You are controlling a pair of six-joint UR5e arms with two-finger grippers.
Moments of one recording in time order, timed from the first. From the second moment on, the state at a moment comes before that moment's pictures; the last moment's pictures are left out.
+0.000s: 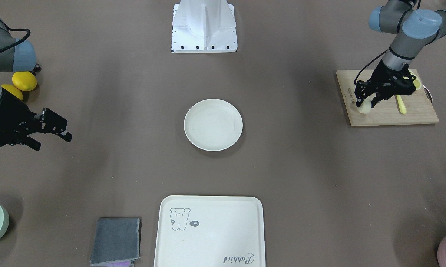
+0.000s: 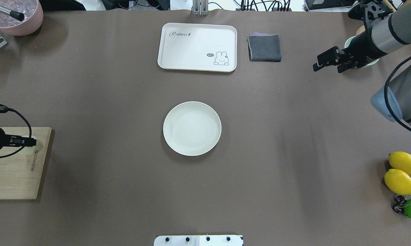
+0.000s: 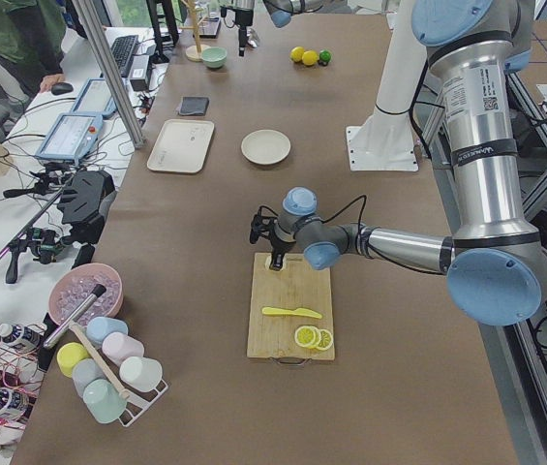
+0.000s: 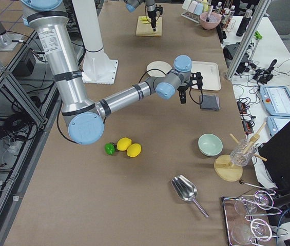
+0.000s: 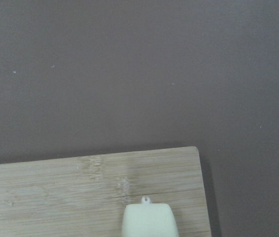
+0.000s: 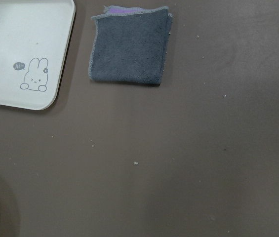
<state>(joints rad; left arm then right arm) -0.76 -1.35 -1.79 -2.39 -1.90 -0.97 1.08 -1.28 1.69 -1.14 2.33 0.82</state>
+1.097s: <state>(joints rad) -0.84 -1.66 -1.86 -2.01 -1.97 -0.97 1.20 -1.35 1.69 -1.26 2.35 0.59</state>
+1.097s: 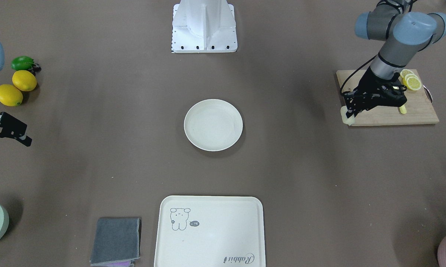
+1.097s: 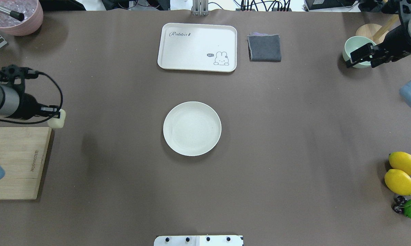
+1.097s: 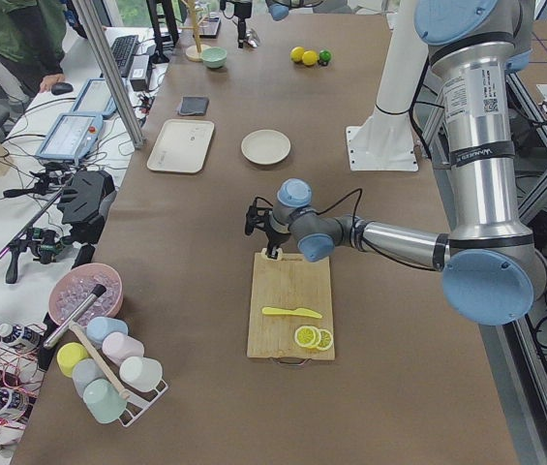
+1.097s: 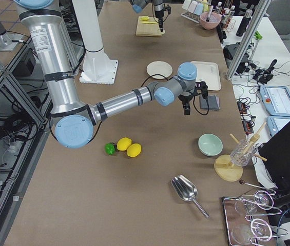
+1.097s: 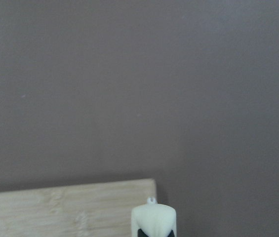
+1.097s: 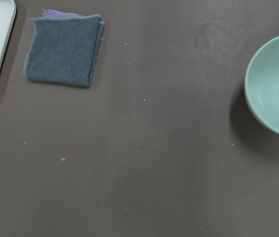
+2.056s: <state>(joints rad) -0.56 -2.20 -1.78 -1.65 -1.79 -1.30 1.44 -1.55 1.68 -1.40 2.42 0.27</state>
